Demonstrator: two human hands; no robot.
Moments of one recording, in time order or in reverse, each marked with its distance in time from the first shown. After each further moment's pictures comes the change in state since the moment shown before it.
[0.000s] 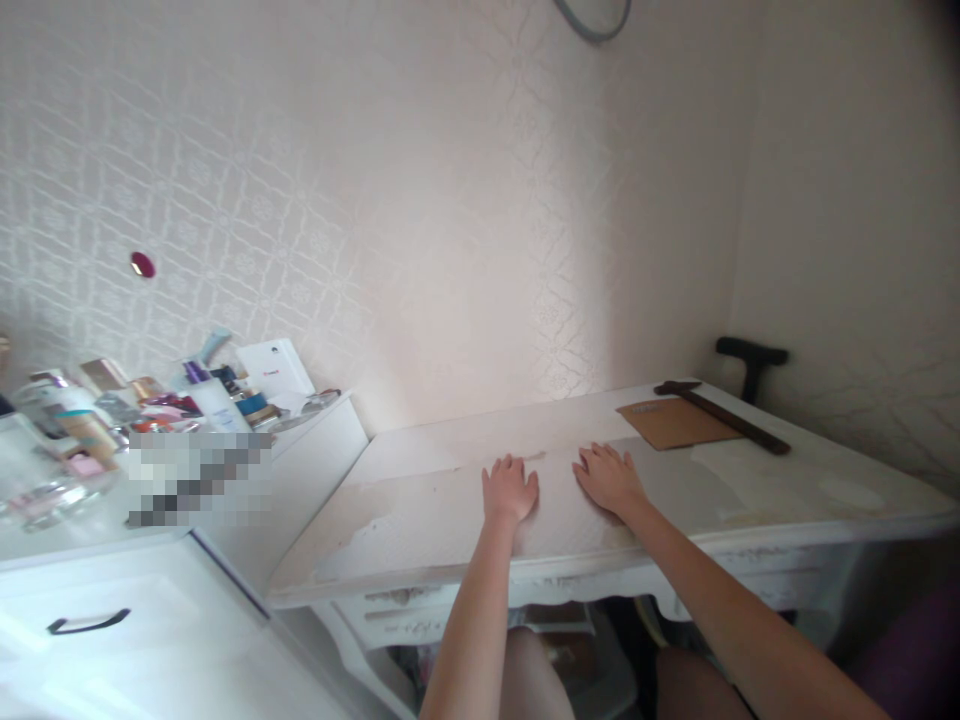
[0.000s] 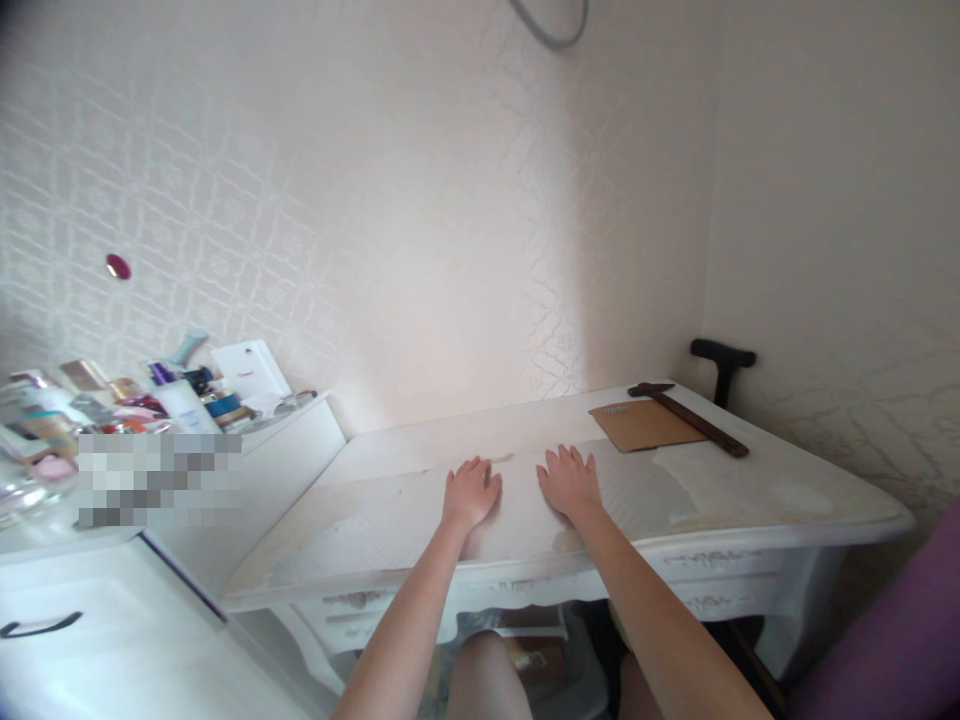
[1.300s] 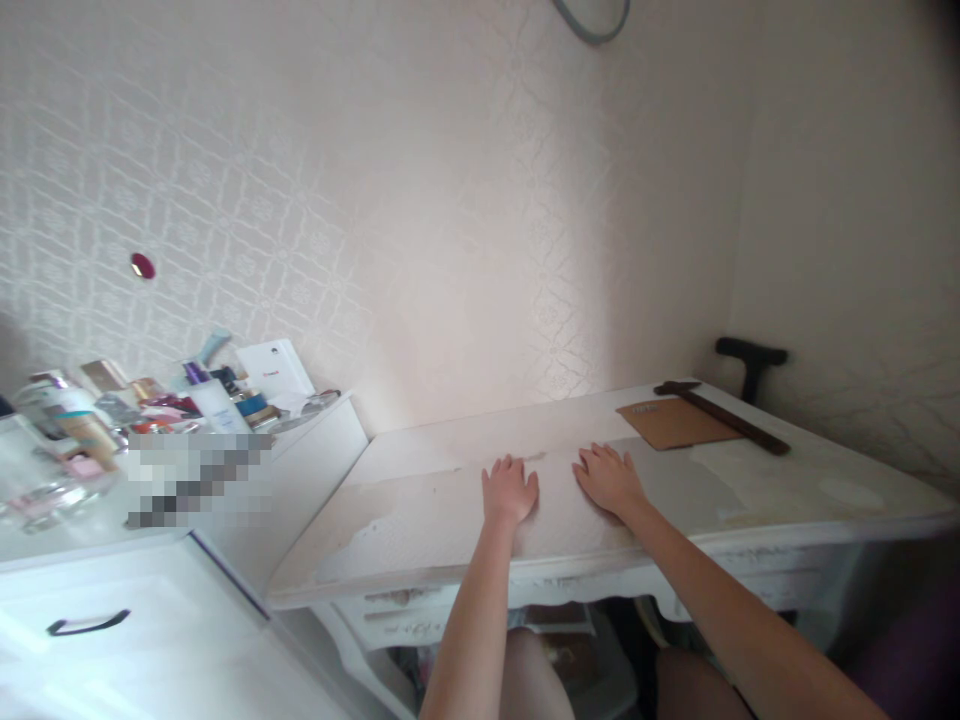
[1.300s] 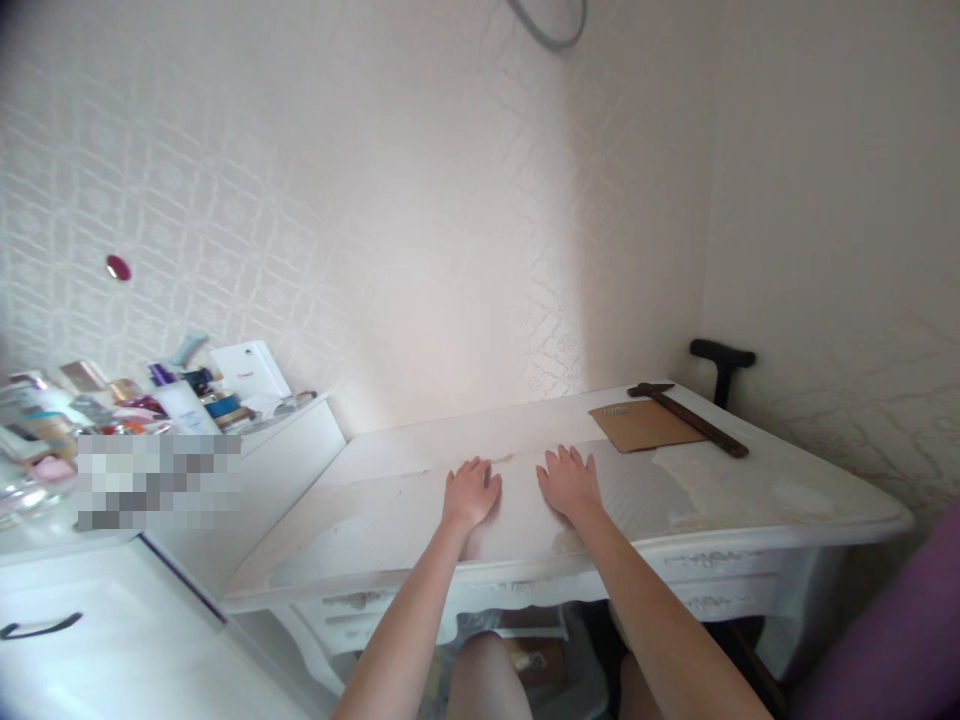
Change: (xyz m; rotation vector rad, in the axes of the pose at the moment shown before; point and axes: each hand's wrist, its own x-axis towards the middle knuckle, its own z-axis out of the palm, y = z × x) left_hand 0.000 0.000 0.000 -0.005 -0.014 -0.006; right_hand 0.000 0.000 0.000 0.001 0.001 -0.003
